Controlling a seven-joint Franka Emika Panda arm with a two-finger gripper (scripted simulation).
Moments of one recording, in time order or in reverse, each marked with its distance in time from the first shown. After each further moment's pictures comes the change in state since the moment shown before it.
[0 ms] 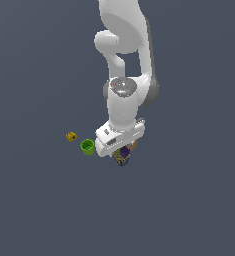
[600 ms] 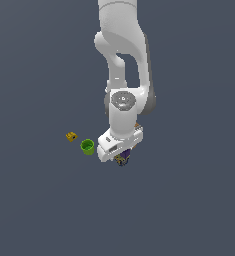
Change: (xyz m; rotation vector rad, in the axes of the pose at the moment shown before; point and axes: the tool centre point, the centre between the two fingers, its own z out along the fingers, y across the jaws) arm -0.003 -0.004 0.043 0.006 -0.008 -0.006
